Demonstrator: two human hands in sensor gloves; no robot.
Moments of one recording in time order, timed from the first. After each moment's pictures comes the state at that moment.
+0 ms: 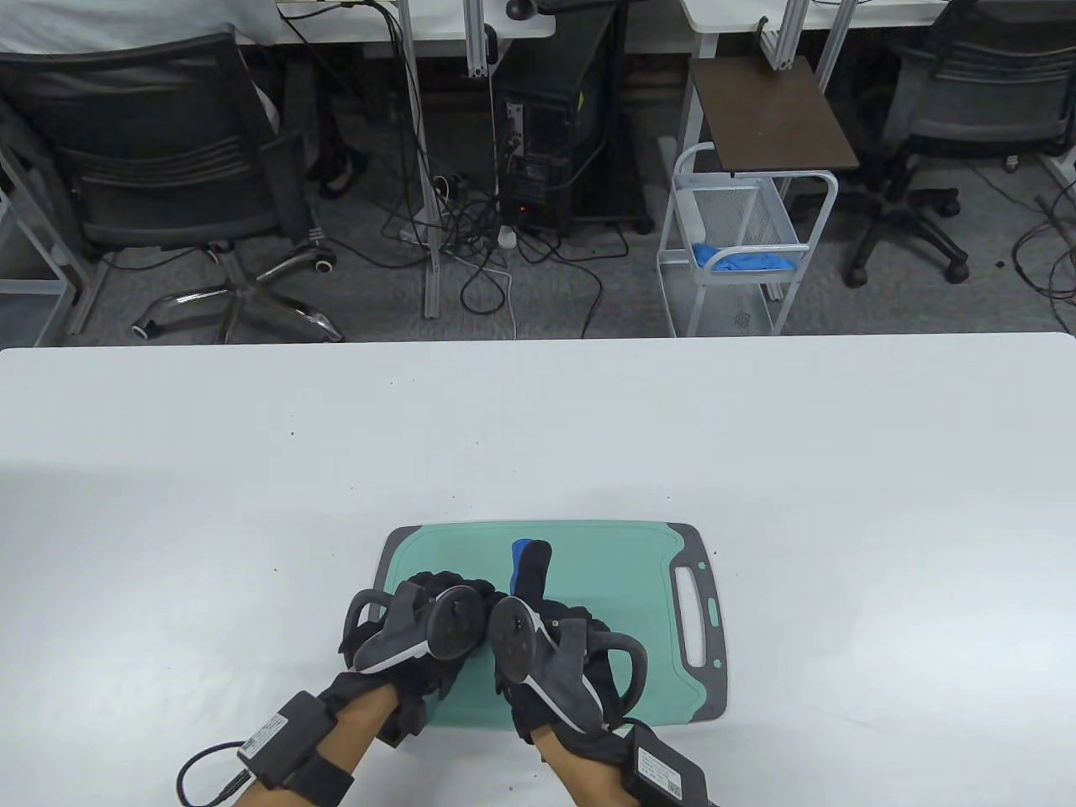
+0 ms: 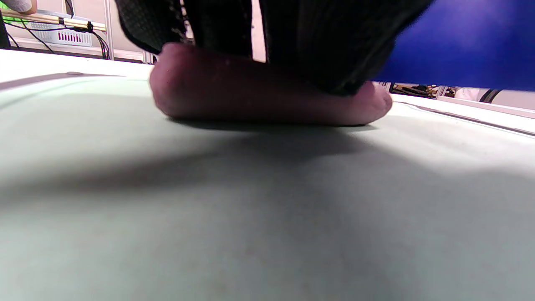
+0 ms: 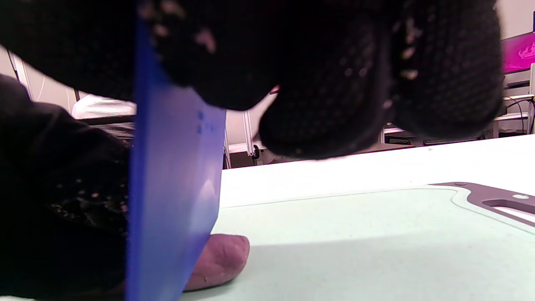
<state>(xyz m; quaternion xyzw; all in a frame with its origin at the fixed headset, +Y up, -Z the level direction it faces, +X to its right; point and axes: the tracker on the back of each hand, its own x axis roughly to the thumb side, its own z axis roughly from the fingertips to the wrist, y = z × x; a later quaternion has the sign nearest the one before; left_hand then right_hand) -0.142 -0.747 -0.281 -0.06 -0.21 0.04 0.97 -0.004 -0.699 -0.238 -0.01 -0.08 0.99 0.09</state>
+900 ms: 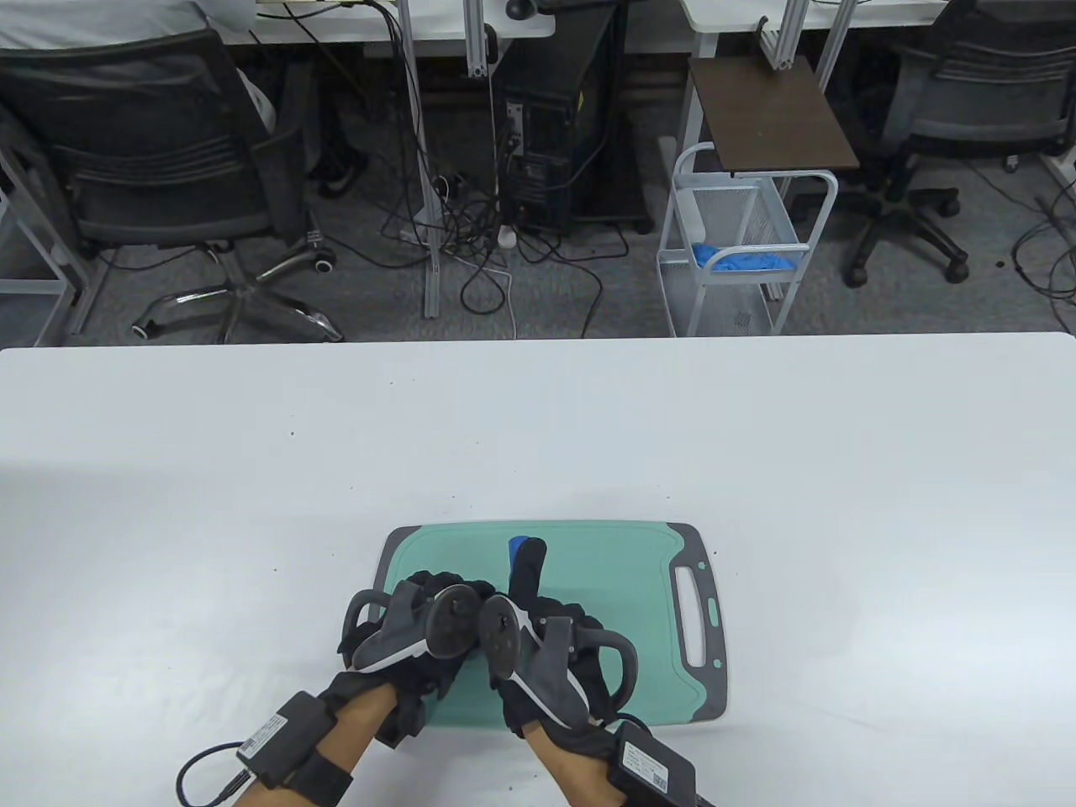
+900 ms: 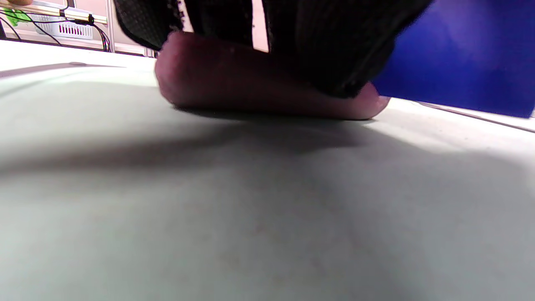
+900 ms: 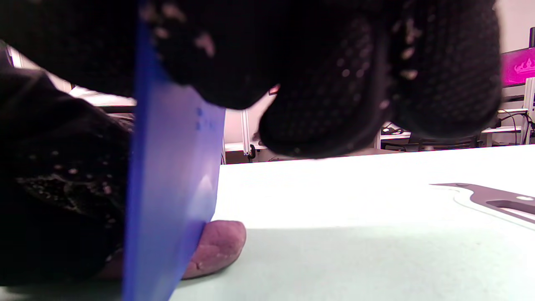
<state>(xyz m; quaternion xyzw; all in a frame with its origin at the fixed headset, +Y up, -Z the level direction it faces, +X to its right) -0.144 -0.749 -0.282 -0.07 -0.21 0.04 0.97 -0.013 -0.707 -0.243 -0.02 -0.08 0.99 0.06</state>
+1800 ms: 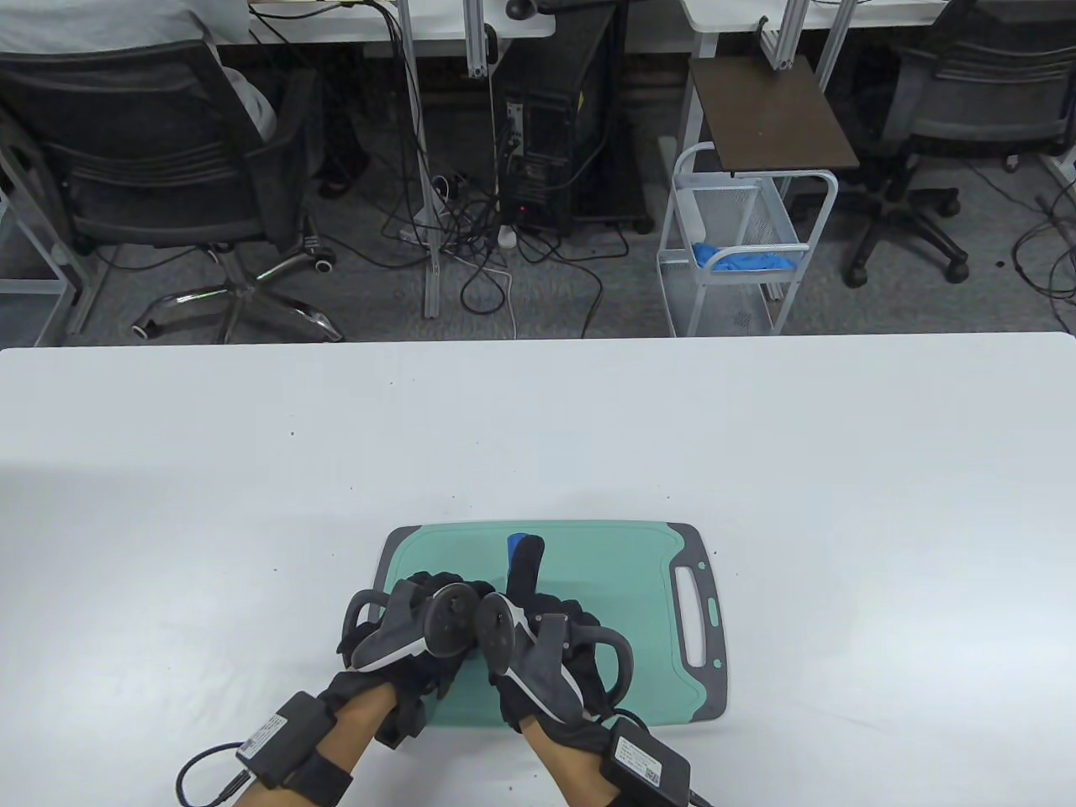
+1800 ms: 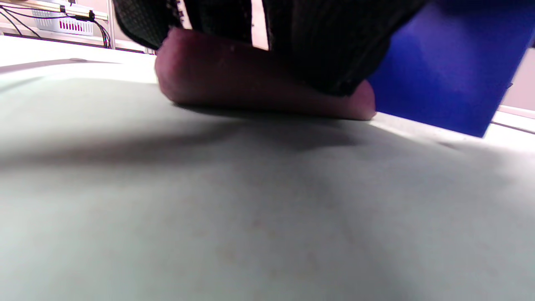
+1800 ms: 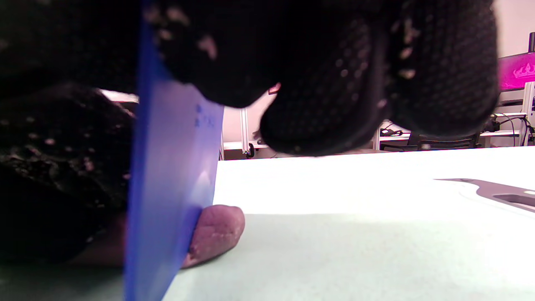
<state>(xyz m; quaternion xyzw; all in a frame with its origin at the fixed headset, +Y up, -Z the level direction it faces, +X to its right) -0.145 -0.752 -0.283 -0.08 -0.21 0.05 0.97 -0.015 -0.705 -0.245 -0.02 -0.09 0.99 0.05</state>
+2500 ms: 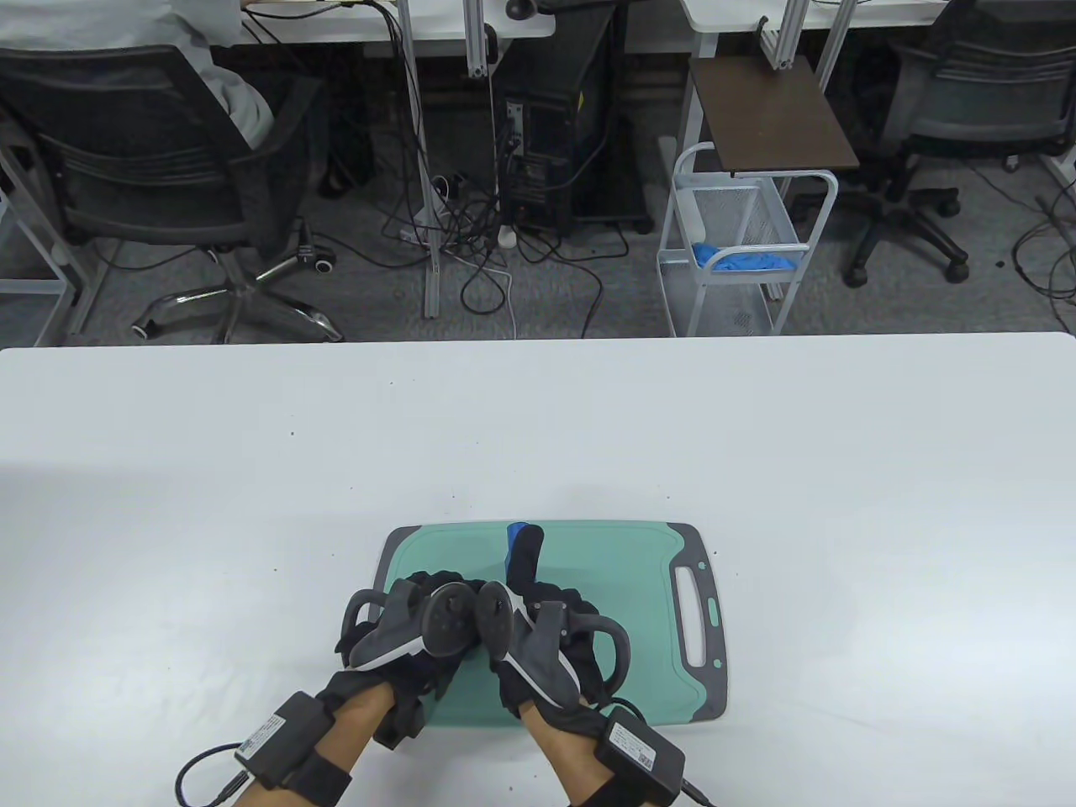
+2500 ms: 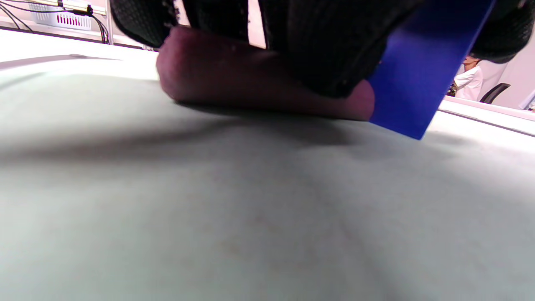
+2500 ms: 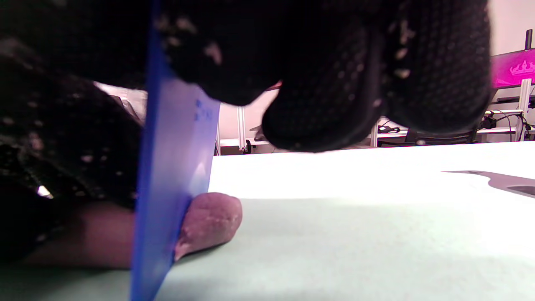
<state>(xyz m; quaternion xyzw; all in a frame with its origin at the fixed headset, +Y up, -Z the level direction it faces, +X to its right) -0.147 -0.753 -0.284 -0.09 -0.21 0.05 0.97 -0.015 -0.711 -0.258 -0.02 -0.08 1.00 0.05</state>
